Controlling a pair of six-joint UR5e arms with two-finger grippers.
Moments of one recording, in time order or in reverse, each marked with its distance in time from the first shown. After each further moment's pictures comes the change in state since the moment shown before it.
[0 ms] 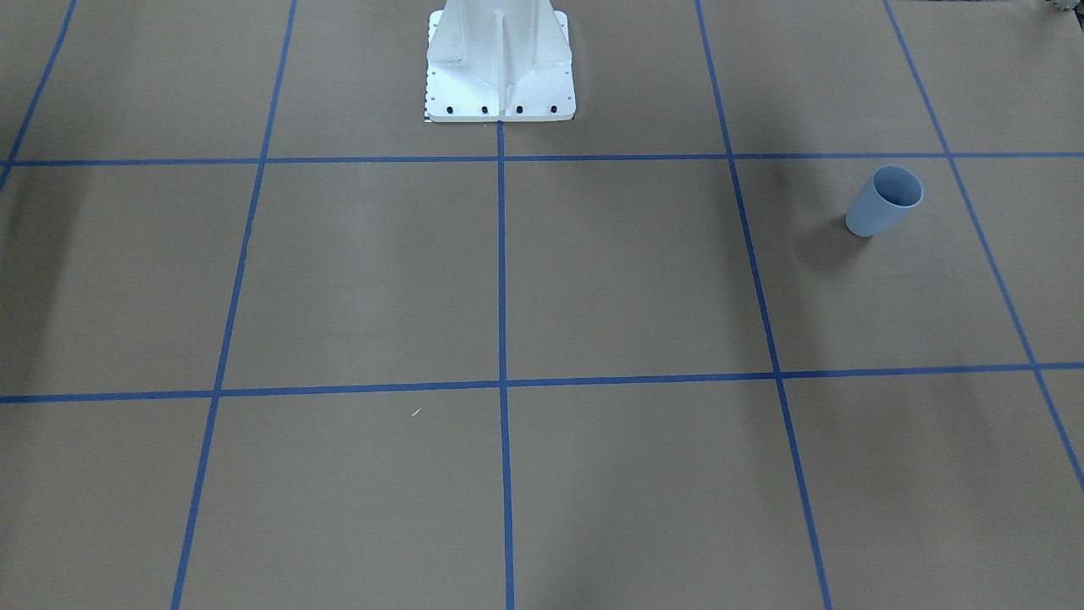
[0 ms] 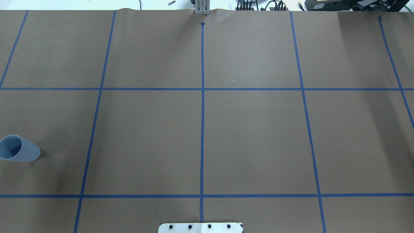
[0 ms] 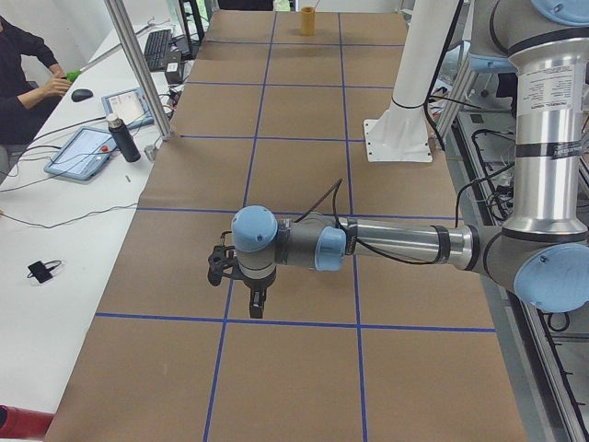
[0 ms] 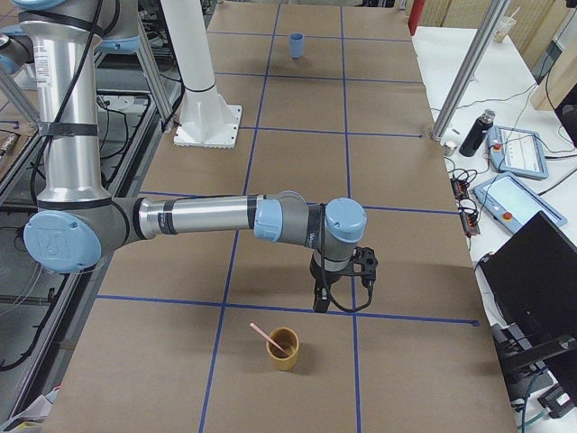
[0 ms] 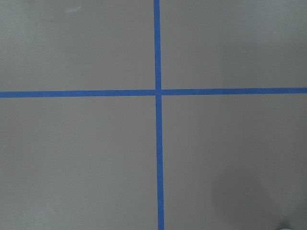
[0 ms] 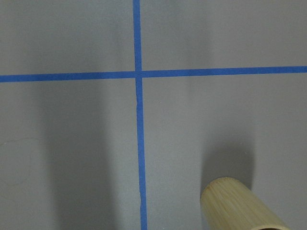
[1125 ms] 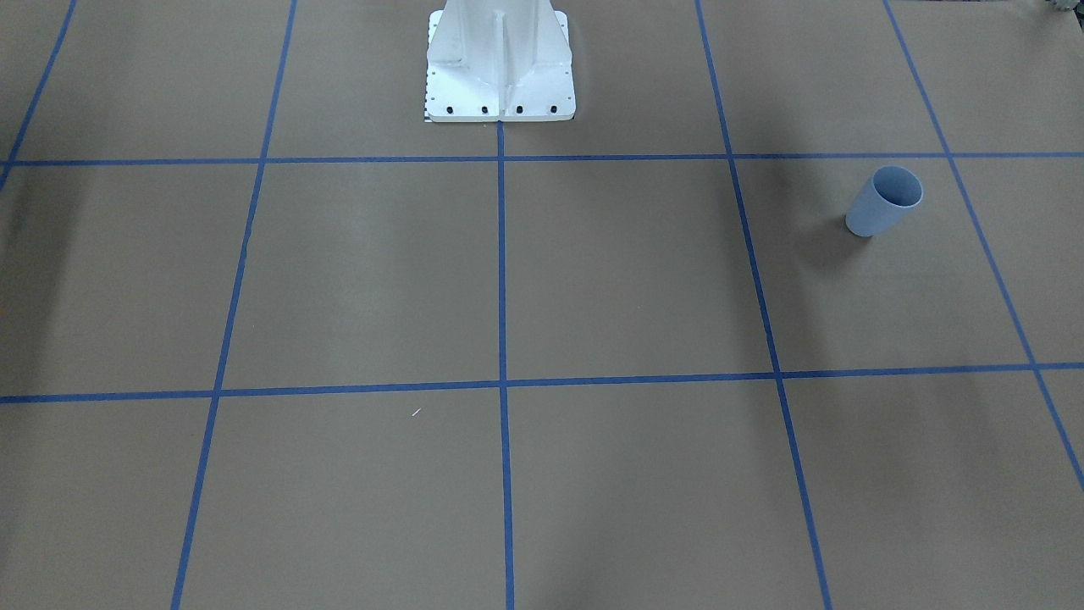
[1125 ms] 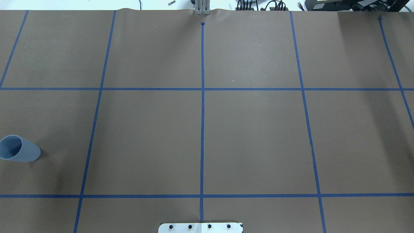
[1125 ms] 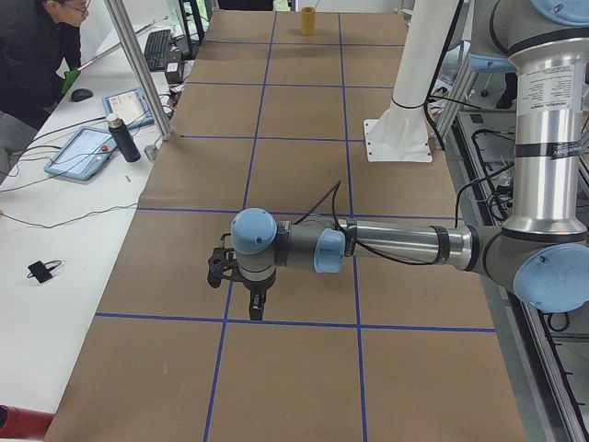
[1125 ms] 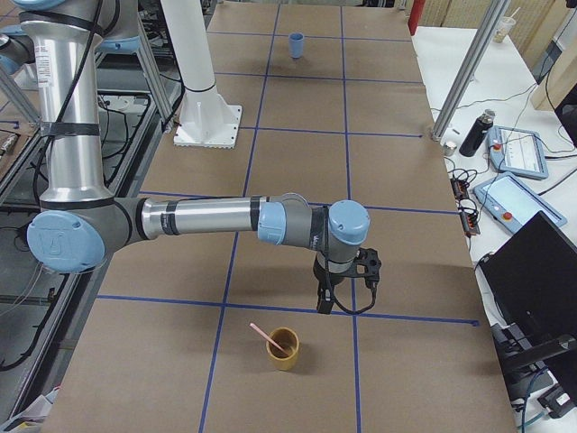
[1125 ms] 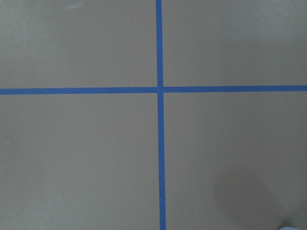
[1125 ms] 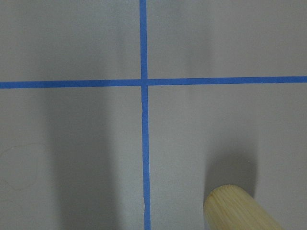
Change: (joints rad) left arm 0.002 -0.007 0.011 -0.008 0.004 0.006; right arm 0.000 0.016 0.005 0.006 0.005 -0.002
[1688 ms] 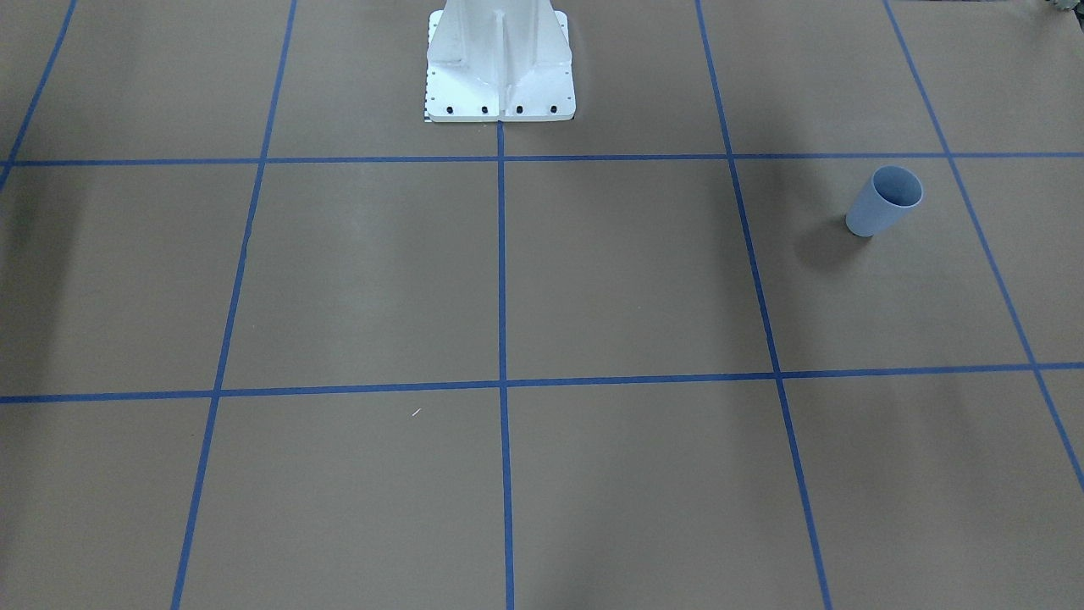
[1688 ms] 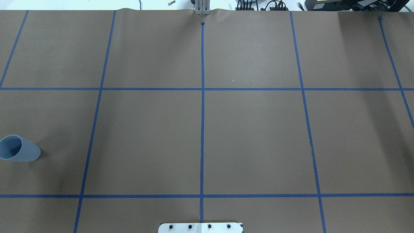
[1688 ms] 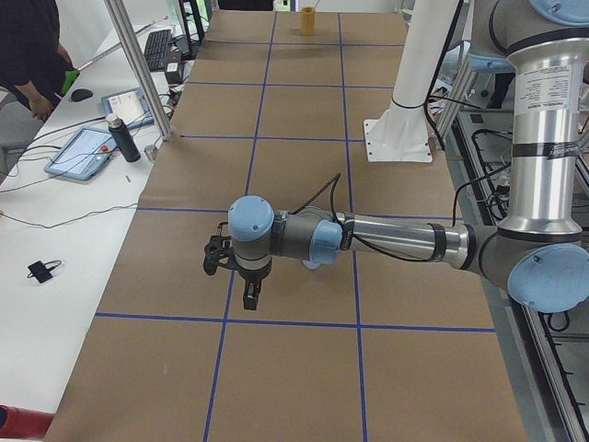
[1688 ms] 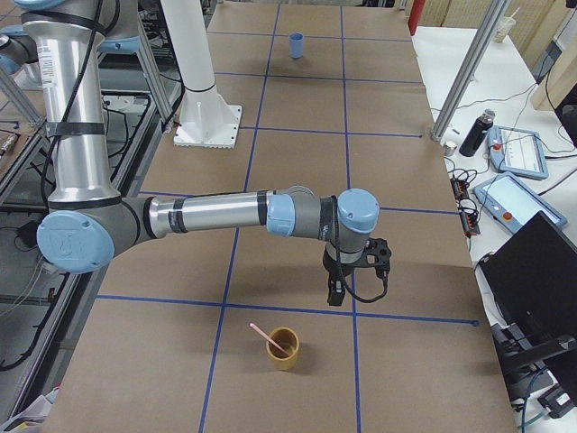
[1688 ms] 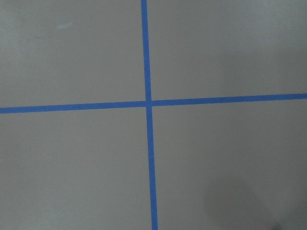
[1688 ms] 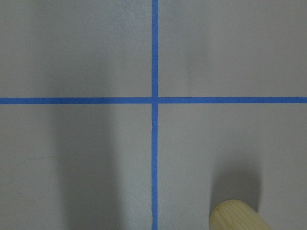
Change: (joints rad) left arm 0.020 -0.009 -0.032 -0.001 -0.001 -0.008; right arm -0.003 0.033 -0.002 -0.001 0.001 0.011
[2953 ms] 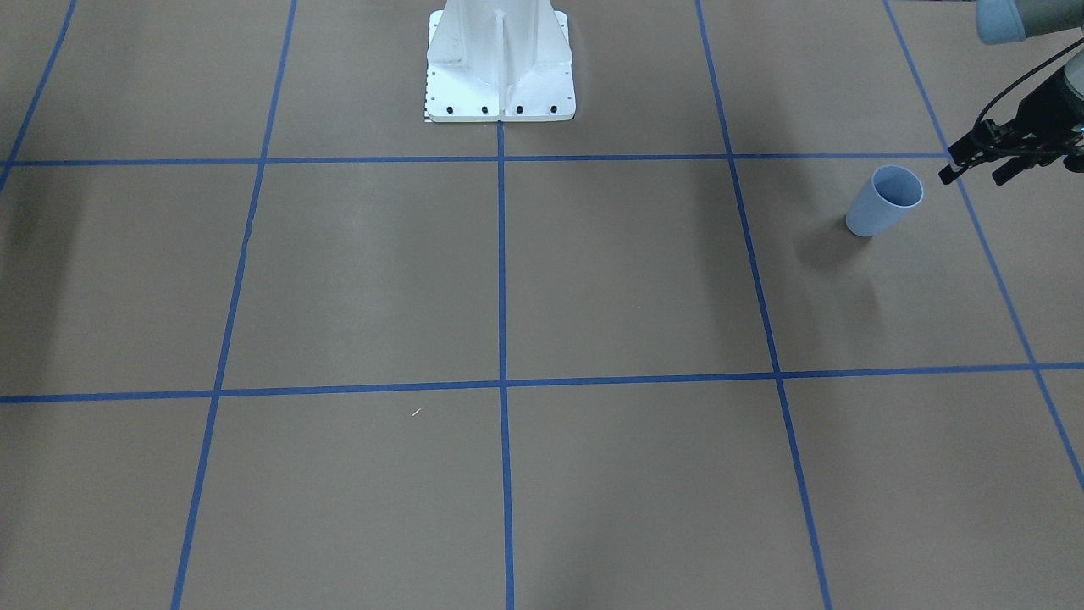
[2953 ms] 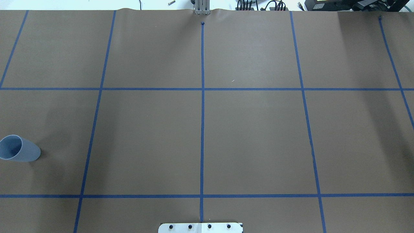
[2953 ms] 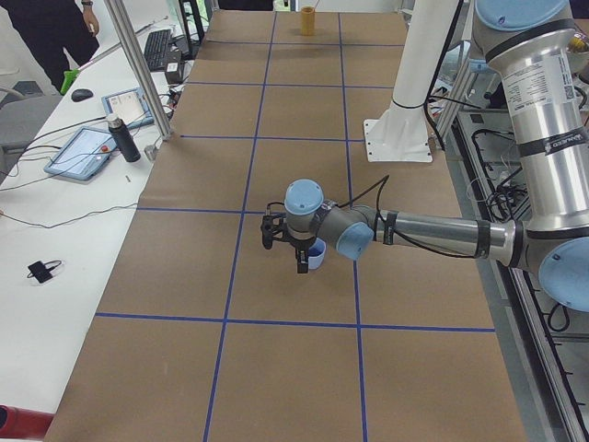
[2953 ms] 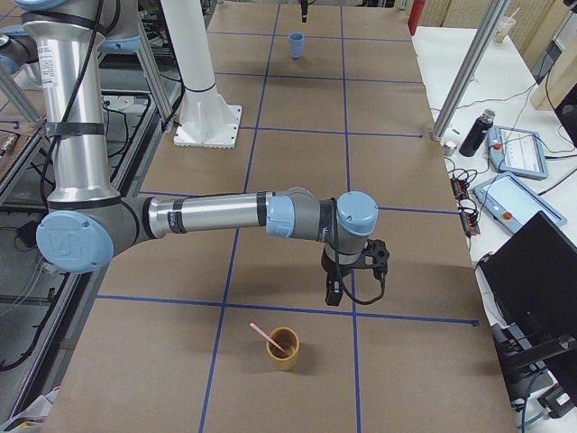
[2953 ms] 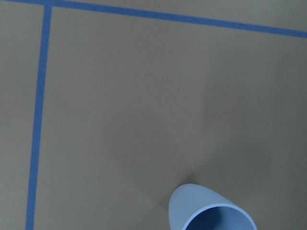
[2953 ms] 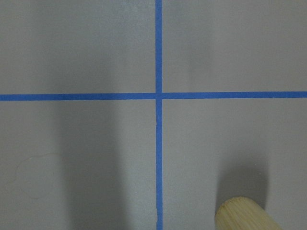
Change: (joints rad) left arm 0.373 0.238 -0.167 -0.411 0.006 -0.622; right arm -0.008 -0.004 -0.003 -0.001 0.015 0.004
